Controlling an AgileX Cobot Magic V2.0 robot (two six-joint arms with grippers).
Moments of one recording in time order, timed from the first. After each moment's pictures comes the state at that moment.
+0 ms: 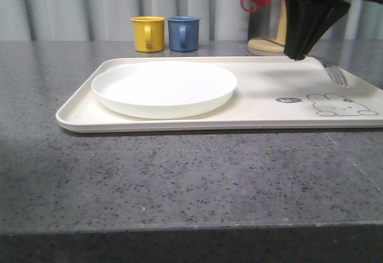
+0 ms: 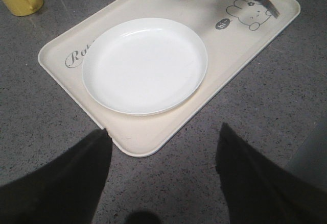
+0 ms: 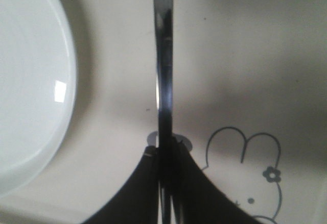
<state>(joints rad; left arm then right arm) -0.79 0.78 -0.89 0.13 0.77 -0.05 0.30 1.75 -1.57 0.09 1.15 0.17</state>
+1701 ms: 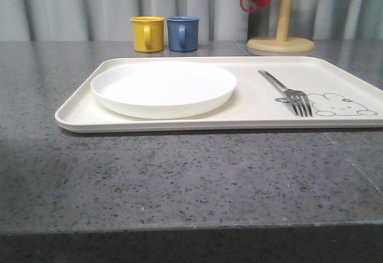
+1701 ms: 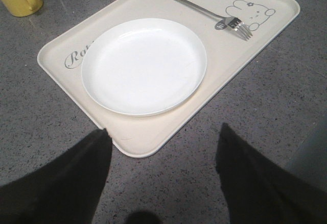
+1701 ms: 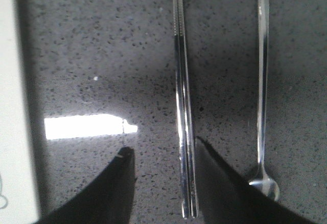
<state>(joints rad) -0.79 0.78 -0.89 0.13 0.77 -0.05 -0.19 1.70 -1.58 -0.01 1.24 -0.09</state>
